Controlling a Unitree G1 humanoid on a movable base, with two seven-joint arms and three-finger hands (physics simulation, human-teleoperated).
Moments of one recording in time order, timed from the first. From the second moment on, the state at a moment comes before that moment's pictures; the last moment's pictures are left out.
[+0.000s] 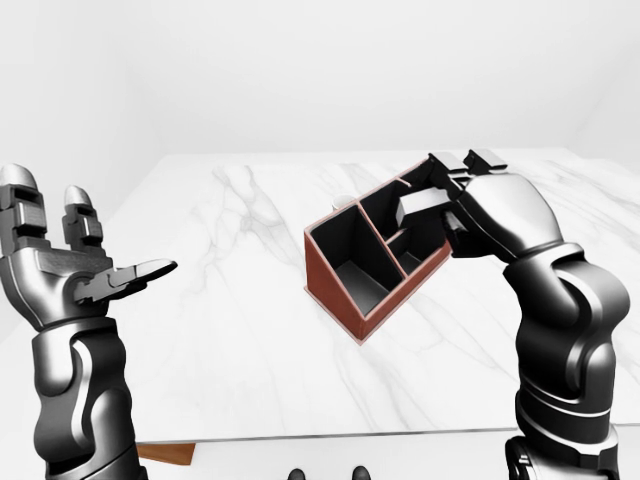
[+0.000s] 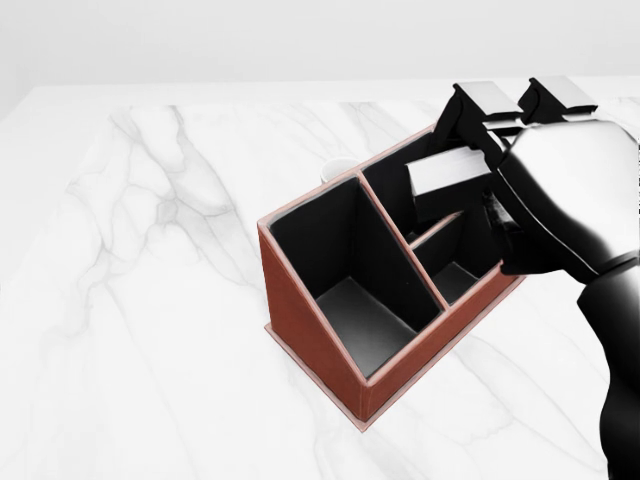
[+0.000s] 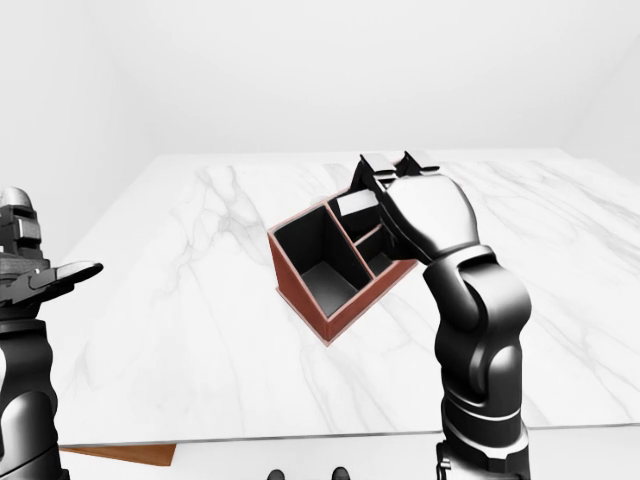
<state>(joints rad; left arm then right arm) -0.13 0.26 0.47 -0.39 -0.53 0.09 0.06 -0.41 -0.33 -0.12 -0.58 -1.00 0.09 0.70</state>
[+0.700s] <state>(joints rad) -0.13 0.26 0.47 -0.39 -0.53 0.09 0.06 -0.43 -0.36 -0.10 -0.50 -0.70 0.09 0.70</state>
